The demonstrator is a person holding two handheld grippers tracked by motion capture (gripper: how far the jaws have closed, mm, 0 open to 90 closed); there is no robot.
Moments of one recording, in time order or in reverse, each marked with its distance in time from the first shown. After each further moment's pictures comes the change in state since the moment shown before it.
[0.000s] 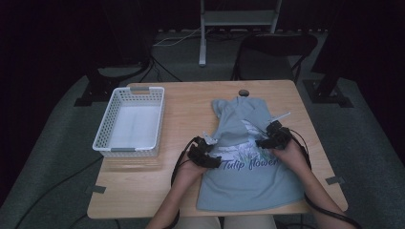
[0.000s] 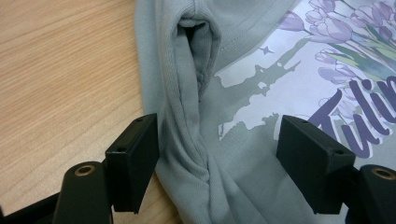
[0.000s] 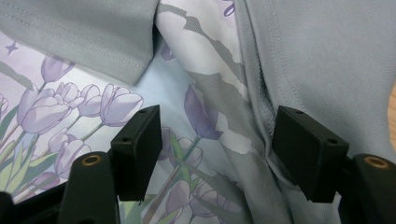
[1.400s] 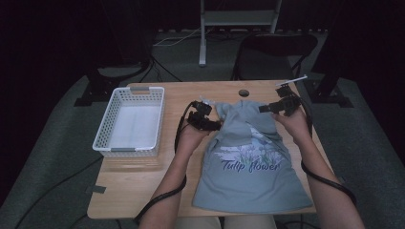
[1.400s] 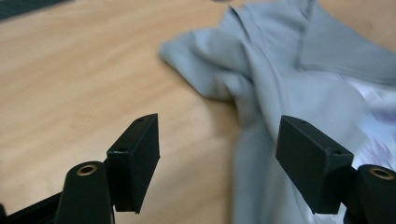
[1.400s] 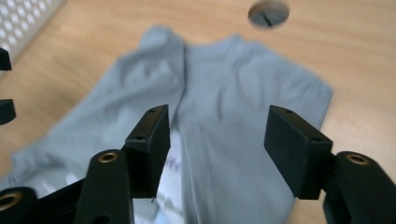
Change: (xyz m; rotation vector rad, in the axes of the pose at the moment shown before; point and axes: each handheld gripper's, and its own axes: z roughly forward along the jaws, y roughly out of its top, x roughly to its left) left arm 0.043 0.087 -0.015 -0.066 0.063 -0.086; right arm -0.051 0.081 -0.051 -0.113 0.094 0.256
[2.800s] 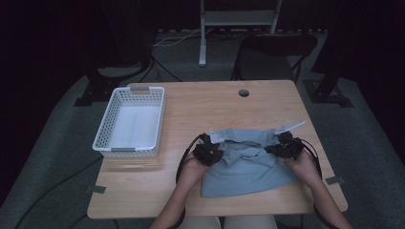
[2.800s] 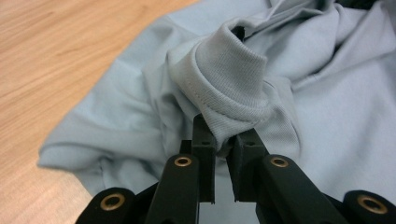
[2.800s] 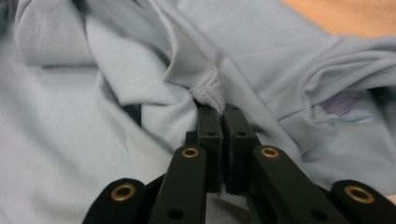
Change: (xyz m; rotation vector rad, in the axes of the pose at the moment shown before) left arm -0.057 -0.076 -0.017 0.000 -0.151 0.163; right arm 0.026 -0.131 0.005 0.094 0.107 -0.276
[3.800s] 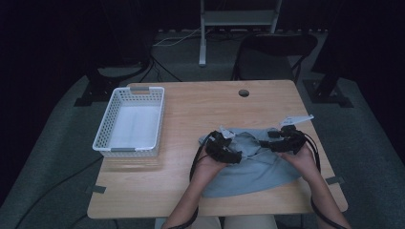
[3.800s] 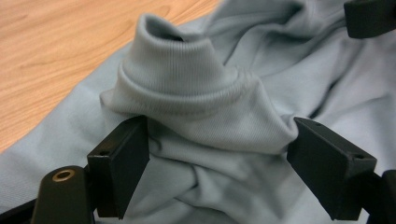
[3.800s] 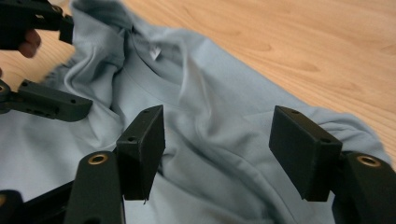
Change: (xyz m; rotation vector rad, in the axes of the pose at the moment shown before) left arm -0.013 0.025 0.032 -0.017 0.030 -0.135; right arm -0.003 0.020 -0.014 -0.194 0.018 0.006
